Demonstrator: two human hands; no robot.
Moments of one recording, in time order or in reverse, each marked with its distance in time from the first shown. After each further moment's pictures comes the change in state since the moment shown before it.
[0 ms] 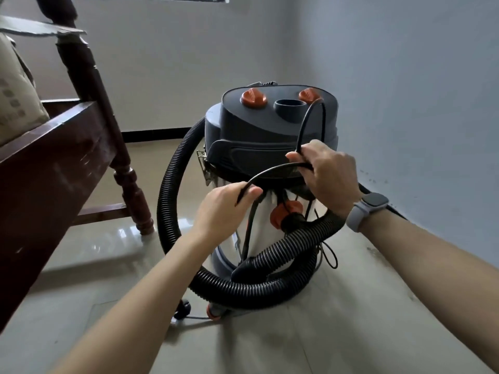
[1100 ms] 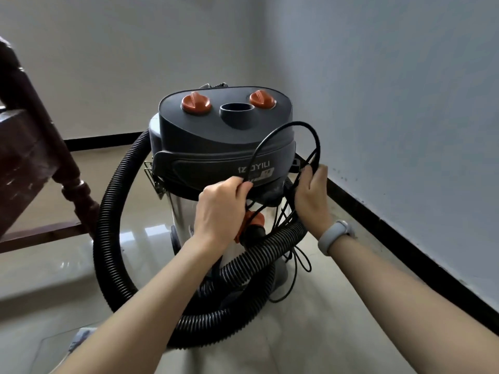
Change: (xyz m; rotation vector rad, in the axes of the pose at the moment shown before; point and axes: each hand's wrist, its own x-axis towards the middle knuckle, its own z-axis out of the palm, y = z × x) left_hand 0.047 0.054 0.067 -0.015 0.213 0.024; right_hand -0.036 0.077 0.049 0.640 0.093 0.851
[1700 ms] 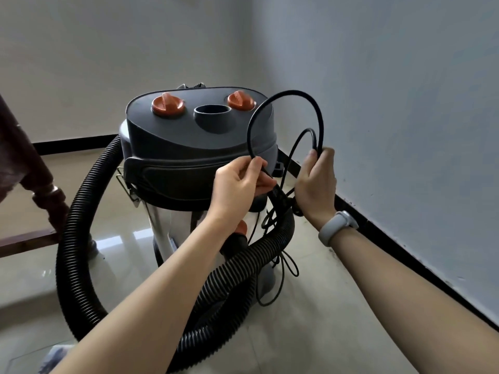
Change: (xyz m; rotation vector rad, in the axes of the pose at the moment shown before) left_hand 0.038 0.031 0.048 -0.827 -0.134 -0.278; right_hand 0.030 -0.009 -0.027 -0.257 0.179 -0.147
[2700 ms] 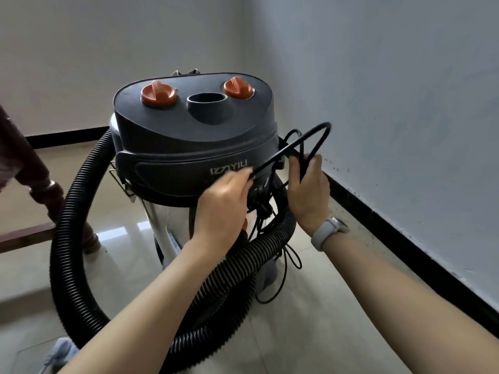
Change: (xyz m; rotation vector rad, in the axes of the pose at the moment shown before) left_hand -0.014 -0.031 -0.019 0.864 0.069 0.541; right_hand -0.014 0.023 0.017 0.010 -0.106 -0.053
